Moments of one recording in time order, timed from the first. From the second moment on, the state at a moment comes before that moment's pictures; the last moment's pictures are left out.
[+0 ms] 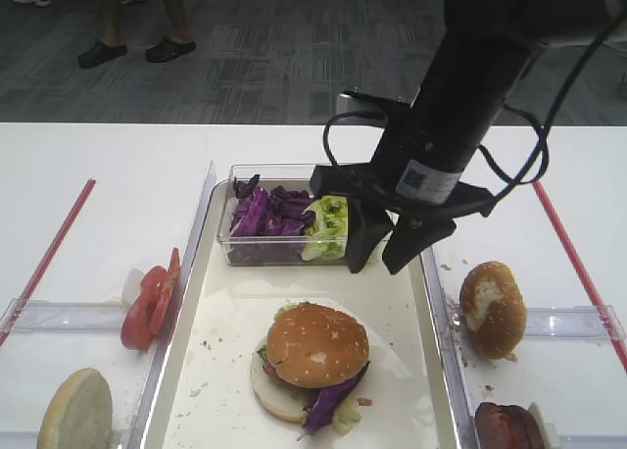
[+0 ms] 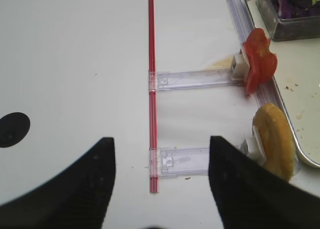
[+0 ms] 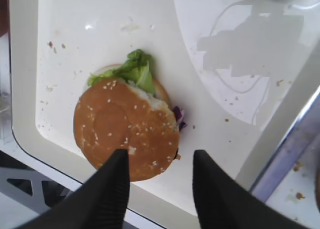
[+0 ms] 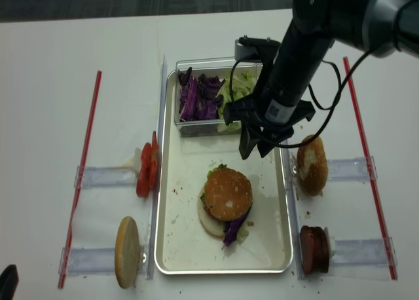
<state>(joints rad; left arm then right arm) -0.03 -0.02 -0.49 0.07 1.18 -0.06 0.45 1.84 -1.33 0.48 1.12 -0.04</state>
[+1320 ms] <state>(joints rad) -0.03 -0.02 -0.49 0.07 1.18 -0.06 0.45 1.84 -1.71 0.05 1.24 0.15</state>
